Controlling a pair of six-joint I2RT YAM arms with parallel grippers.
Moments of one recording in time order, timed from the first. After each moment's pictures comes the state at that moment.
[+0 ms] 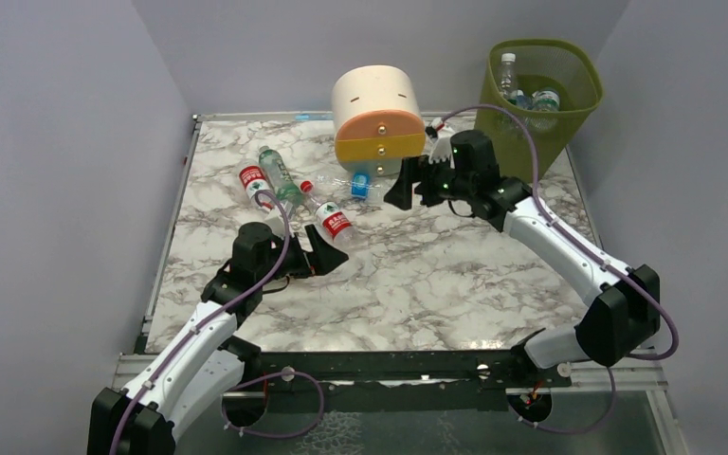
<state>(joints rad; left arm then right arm) -0.39 0.77 0.45 -0.12 0.43 -0.69 0.51 1.42 1.27 -0.34 -0.31 0.34</state>
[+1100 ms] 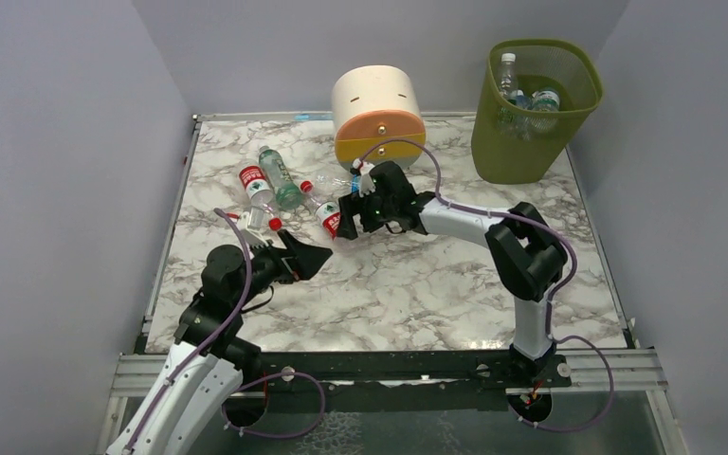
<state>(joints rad) -0.39 0.44 0.46 -0.27 0.29 -0.76 0.71 1.95 1.30 -0.03 -0.30 0.28</state>
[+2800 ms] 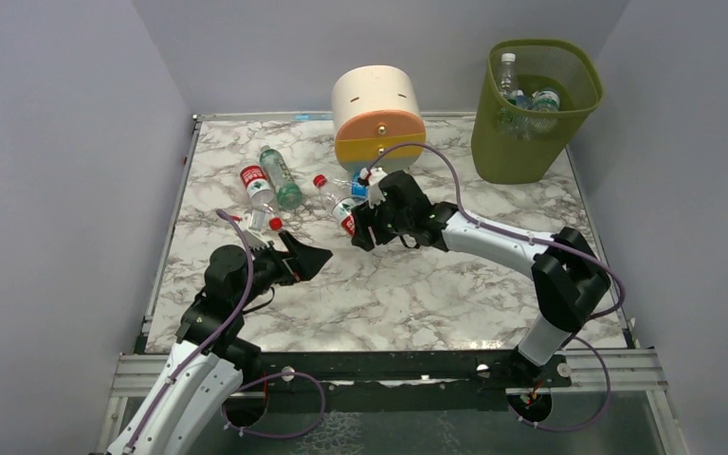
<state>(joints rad) -0.39 0.44 0.45 -0.29 0.28 -0.78 0.81 1.71 1.18 -0.16 -0.14 0.21</state>
